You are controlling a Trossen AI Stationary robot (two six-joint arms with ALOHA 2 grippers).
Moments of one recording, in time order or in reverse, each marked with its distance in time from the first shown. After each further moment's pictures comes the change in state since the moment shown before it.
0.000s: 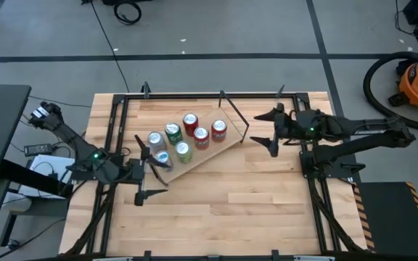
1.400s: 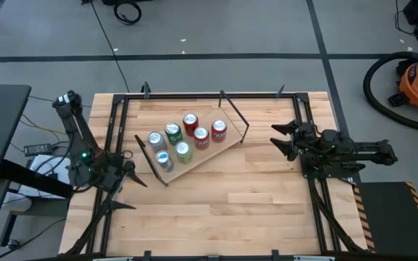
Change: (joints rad) left arm -0.439 -0.332 -0.241 0.001 -0.099 -0.141; right arm -0.011 -0.804 -0.711 0.334 0.056 0.328
